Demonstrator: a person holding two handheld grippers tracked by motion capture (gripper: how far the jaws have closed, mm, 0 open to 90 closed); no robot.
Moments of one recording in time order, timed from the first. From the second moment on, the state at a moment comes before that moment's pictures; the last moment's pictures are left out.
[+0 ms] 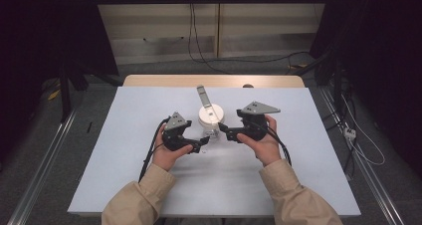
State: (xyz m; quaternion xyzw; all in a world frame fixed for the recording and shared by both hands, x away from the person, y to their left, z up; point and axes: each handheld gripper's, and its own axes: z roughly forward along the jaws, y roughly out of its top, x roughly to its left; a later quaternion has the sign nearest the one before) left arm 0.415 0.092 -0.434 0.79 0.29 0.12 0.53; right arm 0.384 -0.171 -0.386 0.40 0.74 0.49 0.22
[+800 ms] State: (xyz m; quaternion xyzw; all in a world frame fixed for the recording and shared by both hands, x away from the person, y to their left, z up) left arm 0.388 0.153 -0.432 0.78 0.32 0.12 0.52; right arm 0.328 -0.230 -0.425 0.42 0.73 0.49 0.22
